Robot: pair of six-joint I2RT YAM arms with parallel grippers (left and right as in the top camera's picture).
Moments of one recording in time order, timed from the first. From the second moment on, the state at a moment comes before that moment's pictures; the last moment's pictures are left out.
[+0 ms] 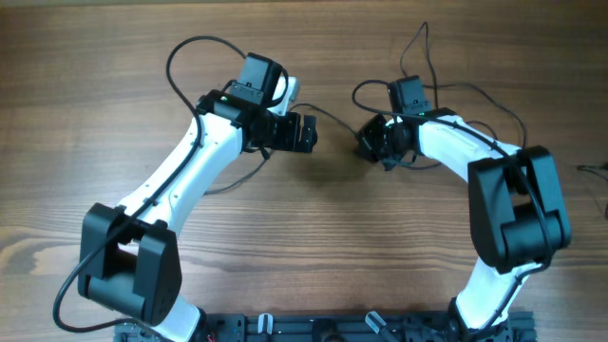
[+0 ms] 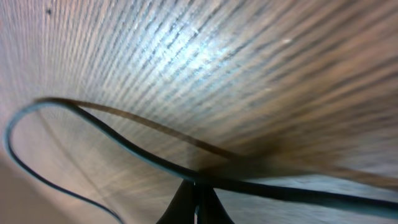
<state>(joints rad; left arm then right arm) -0.39 1.74 1.33 -0.75 0.26 -0.27 0.24 1.96 1.12 -0.40 -0.44 1.09</state>
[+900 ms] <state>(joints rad) -0.47 1.74 1.33 -0.69 0.21 -0.54 -0.19 1.67 1.10 -0.70 -0.12 0.45</state>
